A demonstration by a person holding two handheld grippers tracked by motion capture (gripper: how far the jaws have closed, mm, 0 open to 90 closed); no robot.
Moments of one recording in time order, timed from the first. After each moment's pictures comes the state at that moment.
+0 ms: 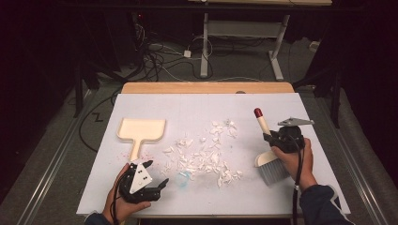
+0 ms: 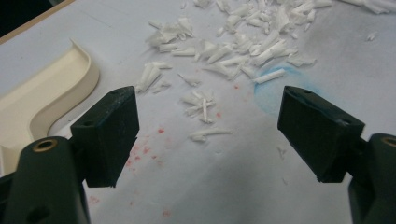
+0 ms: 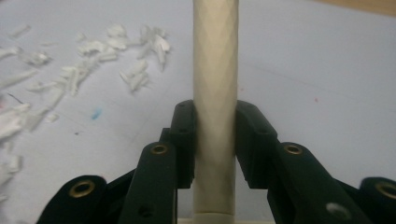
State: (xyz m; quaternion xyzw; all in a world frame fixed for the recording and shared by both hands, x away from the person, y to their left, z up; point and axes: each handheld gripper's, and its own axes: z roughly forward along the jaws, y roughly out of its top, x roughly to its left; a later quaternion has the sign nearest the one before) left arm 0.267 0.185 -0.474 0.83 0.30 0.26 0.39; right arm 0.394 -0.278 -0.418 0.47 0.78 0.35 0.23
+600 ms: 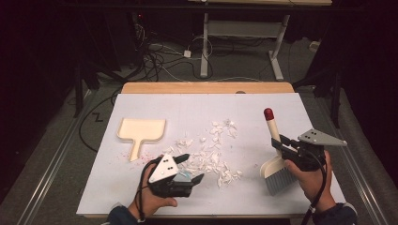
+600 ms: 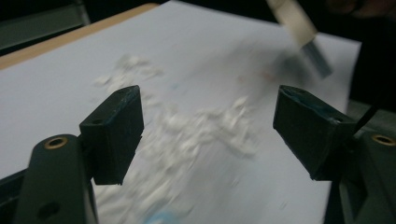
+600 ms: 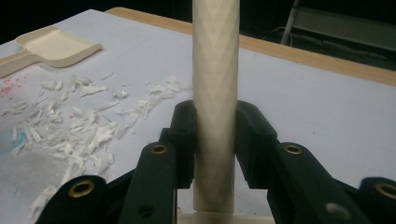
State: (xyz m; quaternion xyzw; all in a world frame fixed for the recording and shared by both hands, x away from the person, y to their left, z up) left arm 0.274 0.092 -0.408 0.80 0.24 0.14 0.53; right arm 0.320 -0.282 -0.375 0.42 0.75 0.44 0.26
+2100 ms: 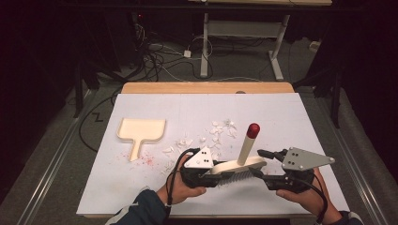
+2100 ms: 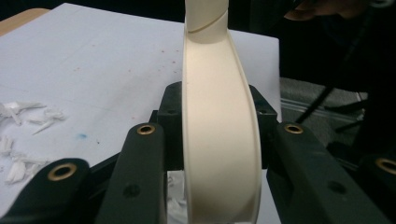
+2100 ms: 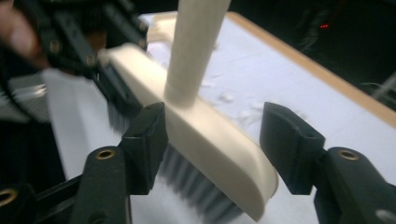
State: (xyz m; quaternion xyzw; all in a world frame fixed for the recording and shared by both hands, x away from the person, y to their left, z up) left arm 0.303 0.045 -0.408 0.85 0.11 0.03 0.51; right arm 0.278 -0.241 -0.365 0.19 0.84 0.46 0.20
